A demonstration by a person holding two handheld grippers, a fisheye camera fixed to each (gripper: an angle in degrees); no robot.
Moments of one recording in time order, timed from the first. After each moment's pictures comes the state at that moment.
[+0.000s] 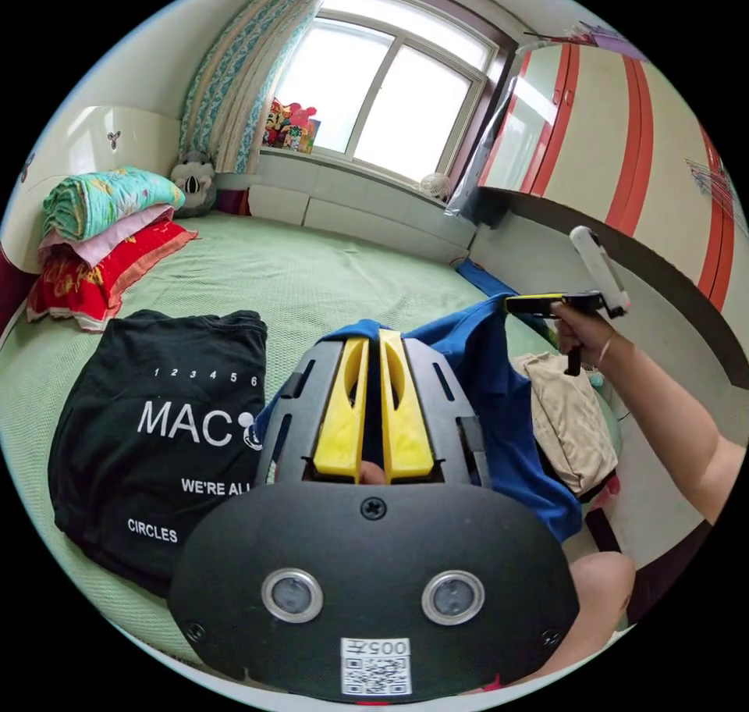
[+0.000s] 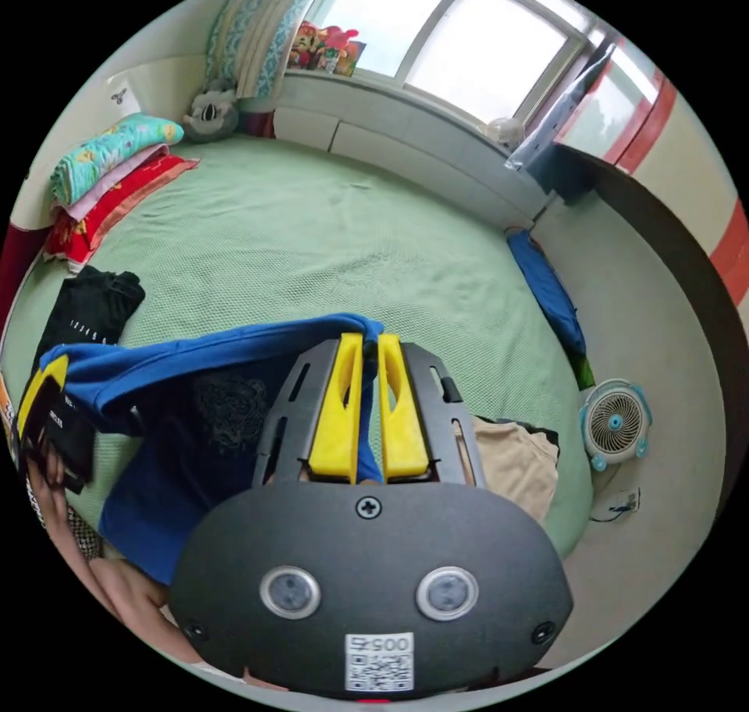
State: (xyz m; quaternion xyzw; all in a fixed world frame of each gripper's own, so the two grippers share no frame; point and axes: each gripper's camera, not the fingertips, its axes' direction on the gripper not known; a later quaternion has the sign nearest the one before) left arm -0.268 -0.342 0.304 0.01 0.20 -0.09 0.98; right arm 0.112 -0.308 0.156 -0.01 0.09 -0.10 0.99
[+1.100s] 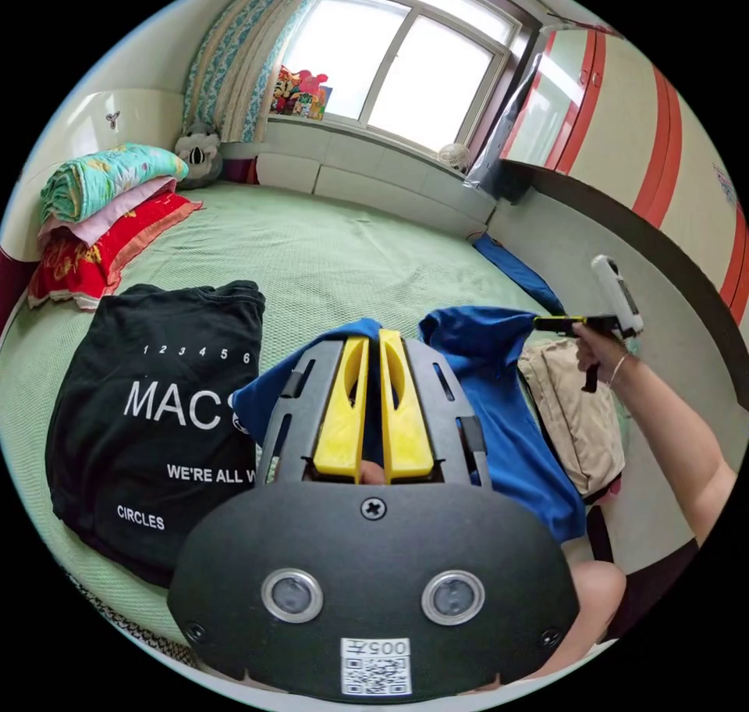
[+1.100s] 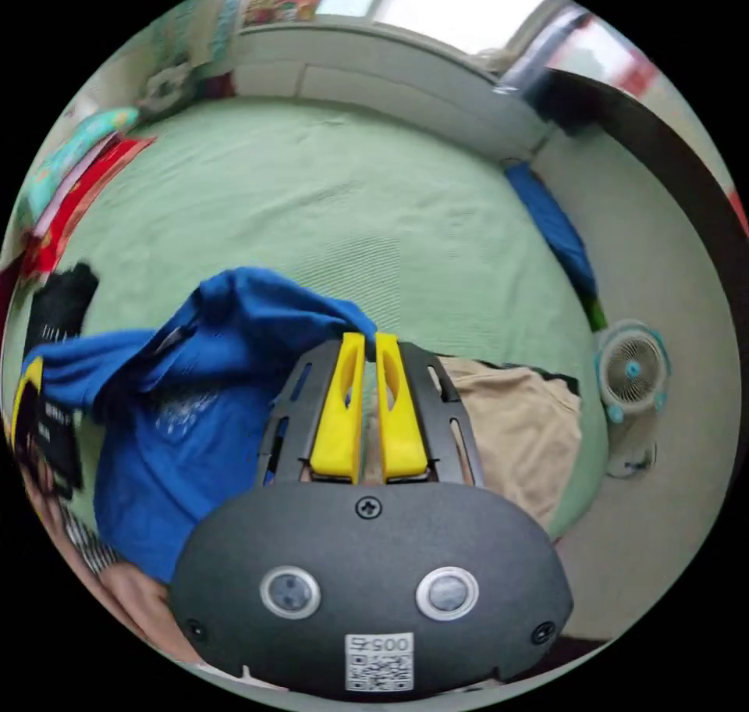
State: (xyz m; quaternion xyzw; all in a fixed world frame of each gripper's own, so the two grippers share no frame) left arm -0.242 -0.358 0.334 -0.05 0.18 -0.09 0.98; right arm 0.191 -0.321 0.219 -0.07 0.12 0.00 0.99
